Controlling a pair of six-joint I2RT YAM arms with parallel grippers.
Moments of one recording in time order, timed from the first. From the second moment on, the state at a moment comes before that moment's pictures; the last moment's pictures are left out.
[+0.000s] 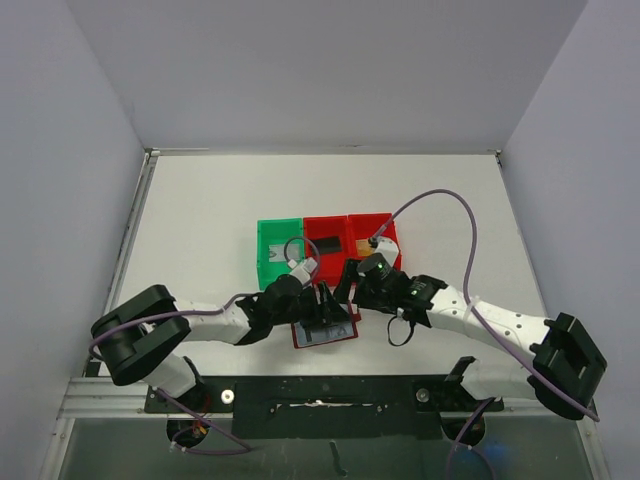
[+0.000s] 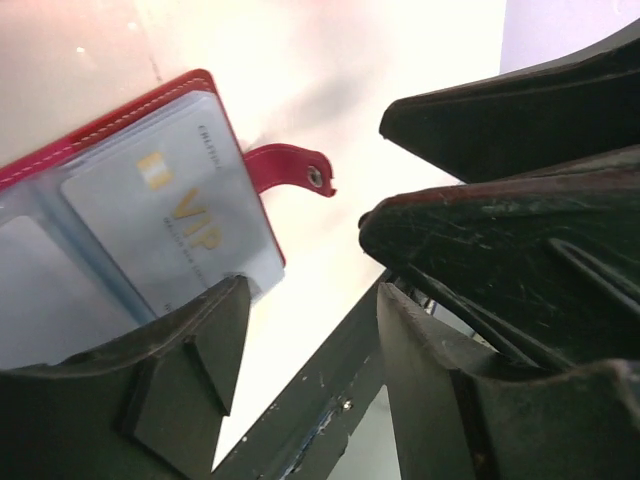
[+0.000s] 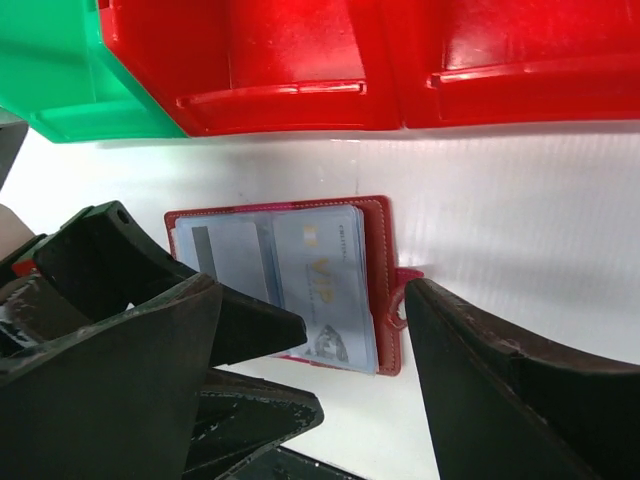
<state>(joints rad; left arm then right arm) -0.96 1.51 0.47 0.53 0.20 -1.16 0.87 1.25 0.74 -0.36 0.20 0.87</state>
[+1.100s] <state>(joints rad) -0.94 1.32 0.47 0.19 0.03 -1.14 0.82 1.37 0.53 -0.03 -0.05 0.94</state>
